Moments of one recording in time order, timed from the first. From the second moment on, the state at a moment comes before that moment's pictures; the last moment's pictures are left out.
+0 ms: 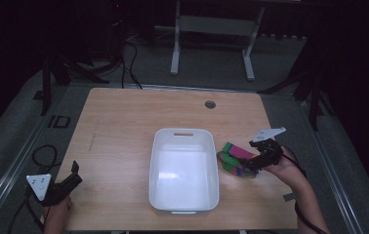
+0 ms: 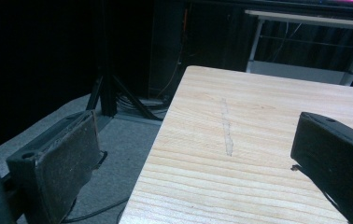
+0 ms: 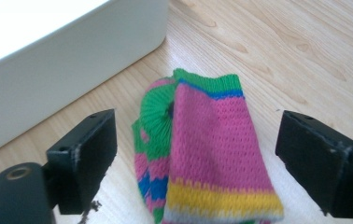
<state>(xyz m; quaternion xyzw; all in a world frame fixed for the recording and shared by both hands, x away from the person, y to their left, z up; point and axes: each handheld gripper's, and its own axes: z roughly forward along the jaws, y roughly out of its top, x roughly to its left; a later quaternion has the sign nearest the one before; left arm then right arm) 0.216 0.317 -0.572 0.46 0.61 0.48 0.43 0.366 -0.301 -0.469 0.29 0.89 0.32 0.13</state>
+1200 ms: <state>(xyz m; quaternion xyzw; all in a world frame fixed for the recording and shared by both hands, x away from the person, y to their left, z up) 0.216 0.316 -0.572 0.46 0.61 0.48 0.43 0.270 -0.390 -0.541 0.54 0.68 0.37 0.35</state>
